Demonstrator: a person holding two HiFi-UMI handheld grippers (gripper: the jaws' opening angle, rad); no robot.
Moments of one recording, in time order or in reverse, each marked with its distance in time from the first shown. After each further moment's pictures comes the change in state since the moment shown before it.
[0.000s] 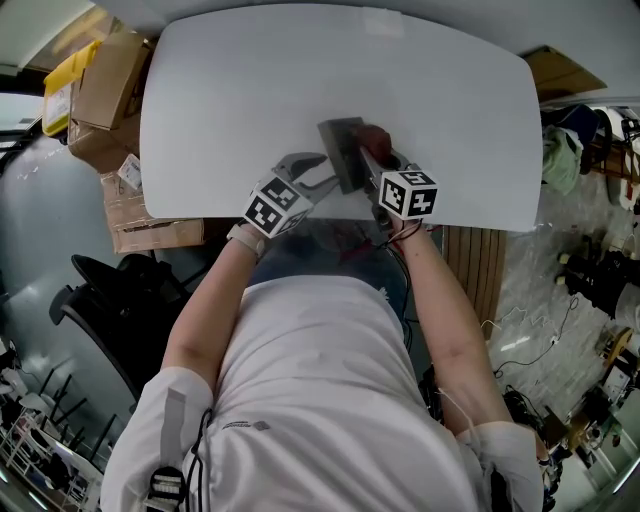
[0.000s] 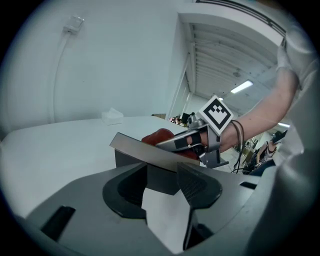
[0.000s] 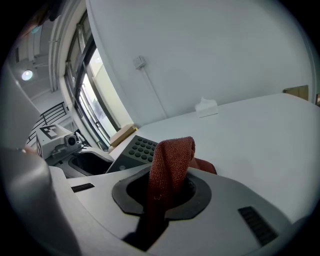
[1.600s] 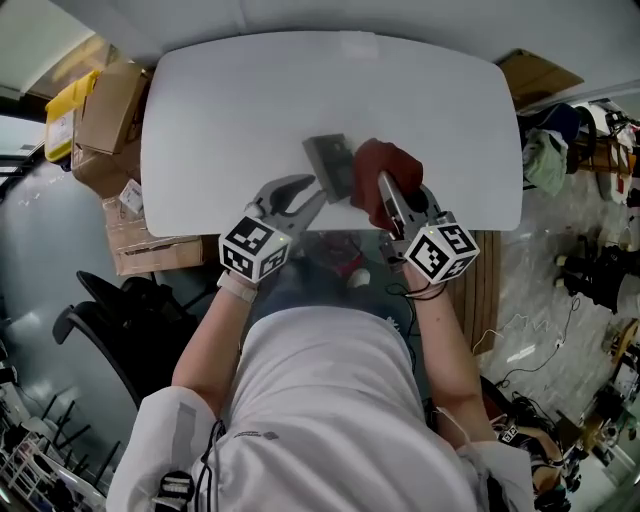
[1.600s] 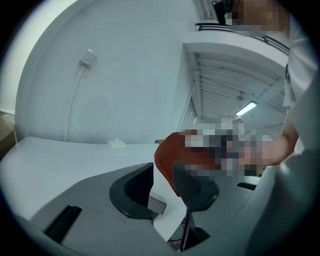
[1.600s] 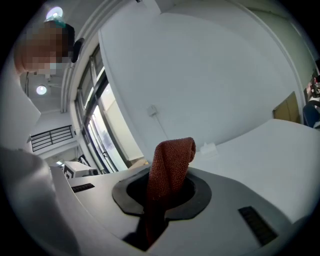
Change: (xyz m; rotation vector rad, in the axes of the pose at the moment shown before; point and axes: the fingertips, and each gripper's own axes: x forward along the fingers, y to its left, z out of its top) left arm -0.075 -0.042 0.090 -0.088 -0.283 0.078; right arm -0.154 0.059 0.100 0.048 -0.367 0.058
